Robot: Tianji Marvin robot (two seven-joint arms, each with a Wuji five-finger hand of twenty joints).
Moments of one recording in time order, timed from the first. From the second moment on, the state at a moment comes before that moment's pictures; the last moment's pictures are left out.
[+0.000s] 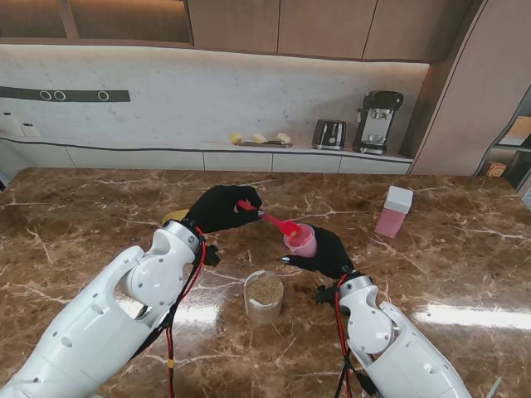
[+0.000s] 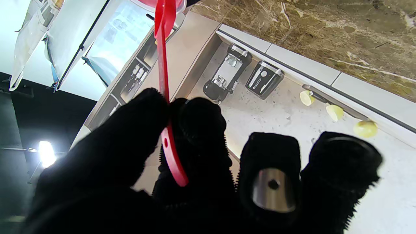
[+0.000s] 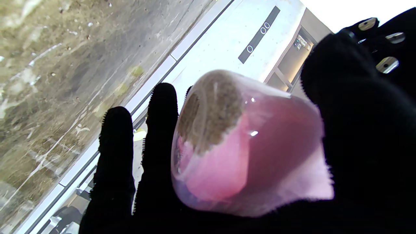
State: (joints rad) left arm 1.32 -1.15 -1.01 -1.61 0.47 -0.05 0.07; right arm -1.44 -1.22 1.07 -1.22 -0.32 -0.42 -0.34; left_hand 0.69 -0.43 0.68 -0.10 0.75 -0.14 0.95 1.07 1.23 -0.16 0.94 1.03 1.21 0.16 1.65 0.98 0.92 0.47 1.63 0.63; right_hand 0.46 -0.82 0.81 -0.25 0.71 -0.11 0.81 0.60 0.96 0.00 0.34 0.50 0.86 0.04 0.51 0.53 0.39 0.16 1.00 0.61
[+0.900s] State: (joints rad) left arm 1.44 -1.18 -1.24 -1.67 0.34 0.19 0.11; right arm -1.44 -1.23 1.11 -1.20 -0.32 -0.43 -0.38; left_hand 0.70 -0.43 0.68 -0.10 0.75 -0.14 0.95 1.08 1.23 -0.16 0.94 1.03 1.21 0.17 1.65 0.98 0.92 0.47 1.63 0.63; right_hand 0.46 -0.82 0.81 -0.25 0.71 -0.11 0.81 0.60 0.96 0.00 0.34 0.50 0.86 0.04 0.51 0.53 0.39 0.16 1.00 0.61
